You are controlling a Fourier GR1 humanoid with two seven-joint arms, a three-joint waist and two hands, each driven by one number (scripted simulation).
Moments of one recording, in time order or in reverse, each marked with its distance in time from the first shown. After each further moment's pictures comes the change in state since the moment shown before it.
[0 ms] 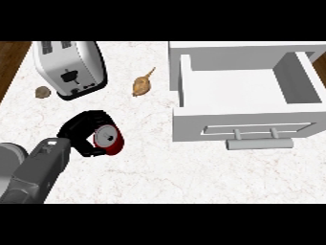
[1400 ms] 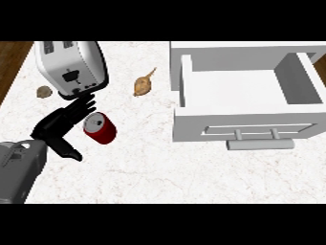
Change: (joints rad) left arm 0.138 0.099 -0.027 -0.282 0.036 0.045 0.028; right arm -0.018 -0.023 0.040 0.049 0.075 -0.040 -0.071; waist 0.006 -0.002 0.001
